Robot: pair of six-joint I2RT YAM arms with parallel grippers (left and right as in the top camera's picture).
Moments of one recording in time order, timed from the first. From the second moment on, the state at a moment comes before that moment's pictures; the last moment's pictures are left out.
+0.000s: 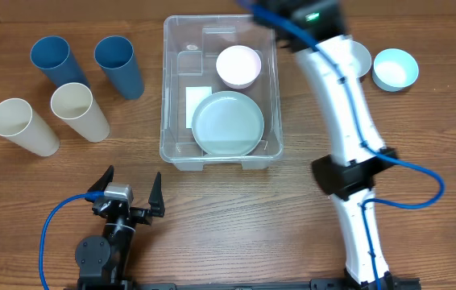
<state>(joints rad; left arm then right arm) 0.00 0.01 0.01 -0.06 0.16 -0.04 0.38 2.44 2.98 -1.41 0.38 0.65</state>
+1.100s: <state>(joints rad) 0.00 0.01 0.01 -0.06 0.16 -0.04 -0.08 2.47 2.22 -1.08 0.11 0.86</state>
